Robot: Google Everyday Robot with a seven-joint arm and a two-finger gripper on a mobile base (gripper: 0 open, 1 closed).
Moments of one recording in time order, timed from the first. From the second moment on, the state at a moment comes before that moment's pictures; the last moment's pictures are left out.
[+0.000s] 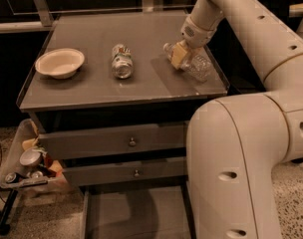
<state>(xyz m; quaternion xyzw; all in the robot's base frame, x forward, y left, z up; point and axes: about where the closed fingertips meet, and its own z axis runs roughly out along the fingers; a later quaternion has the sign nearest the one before) 0.741 -0.127 0.845 -0.32 0.93 0.11 0.14</state>
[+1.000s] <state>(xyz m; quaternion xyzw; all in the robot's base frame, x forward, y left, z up) 0.681 -0.111 0.898 -0.28 0.94 0.10 0.17</state>
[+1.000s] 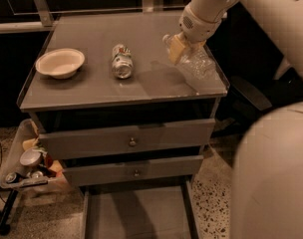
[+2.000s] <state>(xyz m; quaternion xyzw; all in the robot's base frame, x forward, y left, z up) 0.611 -0.086 0.920 -0.28 0.93 0.12 0.19</state>
